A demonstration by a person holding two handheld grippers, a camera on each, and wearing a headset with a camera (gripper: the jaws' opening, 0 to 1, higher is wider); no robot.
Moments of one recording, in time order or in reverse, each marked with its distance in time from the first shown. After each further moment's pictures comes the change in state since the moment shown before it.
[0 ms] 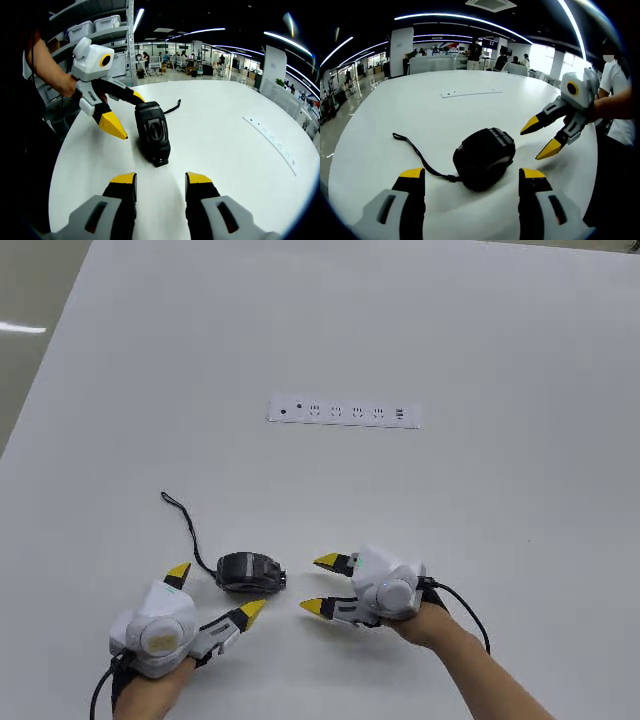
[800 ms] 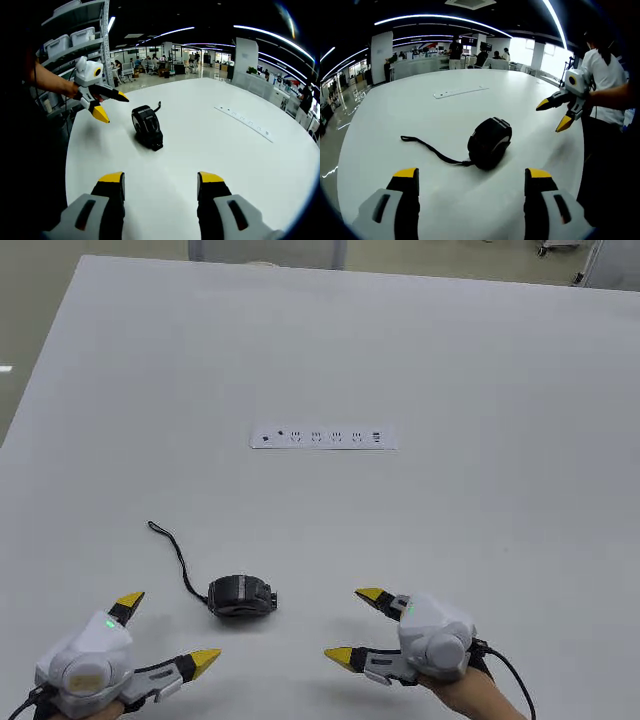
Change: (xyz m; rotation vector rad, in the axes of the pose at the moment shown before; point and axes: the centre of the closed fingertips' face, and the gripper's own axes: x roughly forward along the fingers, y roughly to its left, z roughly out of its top) left arm -0.047 0.025 -0.010 0.113 0.024 -0.130; right arm -0.075 0.019 -0.019 0.162 -0.020 -0.190
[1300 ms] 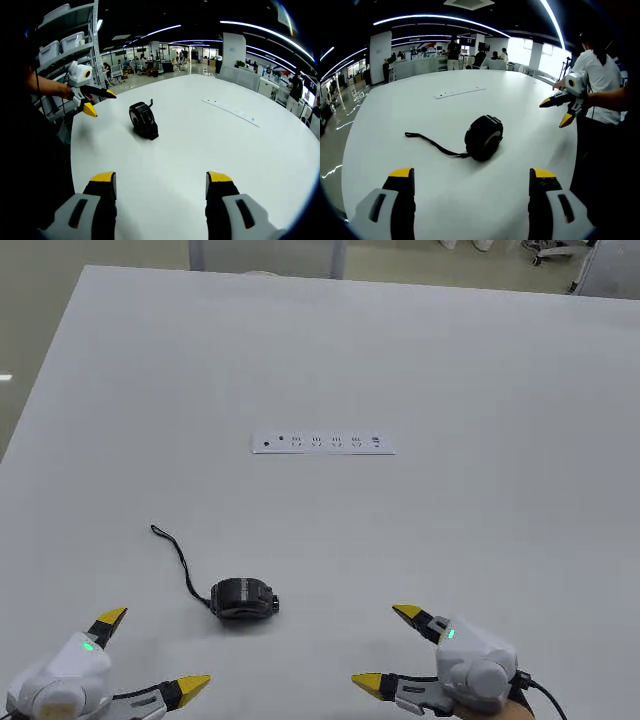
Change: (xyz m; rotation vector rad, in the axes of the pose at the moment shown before) left arm -0.034 -0.008 -0.004 0.002 0.002 -0.013; right arm -0.043 0.001 -0.020 0.088 0.011 -0.072
